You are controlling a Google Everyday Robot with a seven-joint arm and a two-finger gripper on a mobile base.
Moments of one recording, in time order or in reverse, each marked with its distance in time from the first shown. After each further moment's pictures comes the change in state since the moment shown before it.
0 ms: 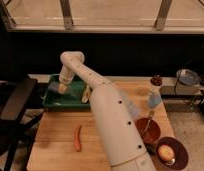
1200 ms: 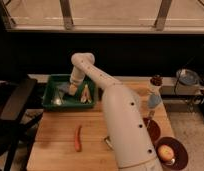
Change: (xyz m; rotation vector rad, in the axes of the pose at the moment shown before) arm 0.064 -0.013 -0.022 0.027 0.044 0.114
